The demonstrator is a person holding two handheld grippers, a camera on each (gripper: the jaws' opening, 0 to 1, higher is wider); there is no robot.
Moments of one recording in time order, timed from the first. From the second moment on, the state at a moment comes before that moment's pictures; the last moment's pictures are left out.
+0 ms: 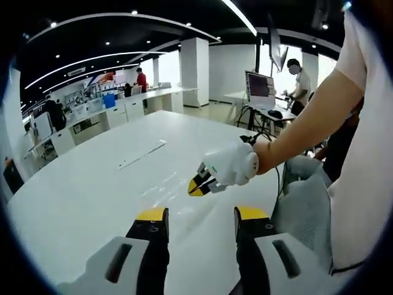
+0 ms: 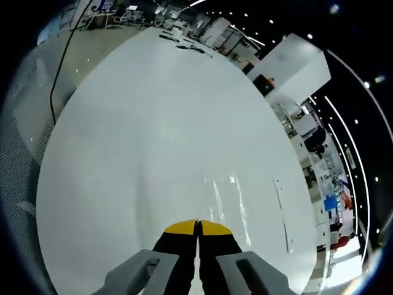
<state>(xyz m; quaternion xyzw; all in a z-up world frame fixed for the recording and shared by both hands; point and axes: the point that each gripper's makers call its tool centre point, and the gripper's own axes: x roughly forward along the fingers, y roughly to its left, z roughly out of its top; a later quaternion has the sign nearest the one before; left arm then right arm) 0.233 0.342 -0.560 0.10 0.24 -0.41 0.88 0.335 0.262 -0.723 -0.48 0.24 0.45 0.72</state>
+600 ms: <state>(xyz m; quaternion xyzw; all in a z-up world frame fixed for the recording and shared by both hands) 0.223 0.345 -0.563 0.08 0.24 -0.40 0.88 0.314 0.259 -0.745 -0.39 0.31 0.46 0.74</state>
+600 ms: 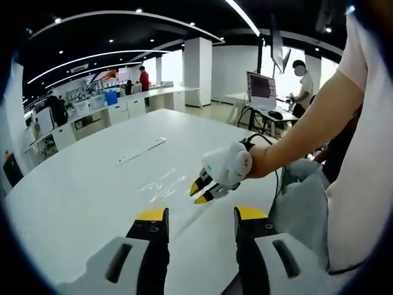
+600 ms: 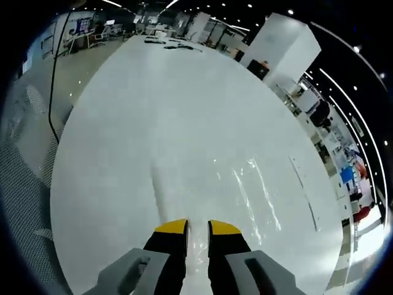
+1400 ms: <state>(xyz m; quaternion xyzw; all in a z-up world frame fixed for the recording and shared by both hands) 0.212 0.355 -0.587 0.06 0.24 -0.37 0.89 0.293 0.227 -0.708 -0.17 0.32 0.41 0.84</state>
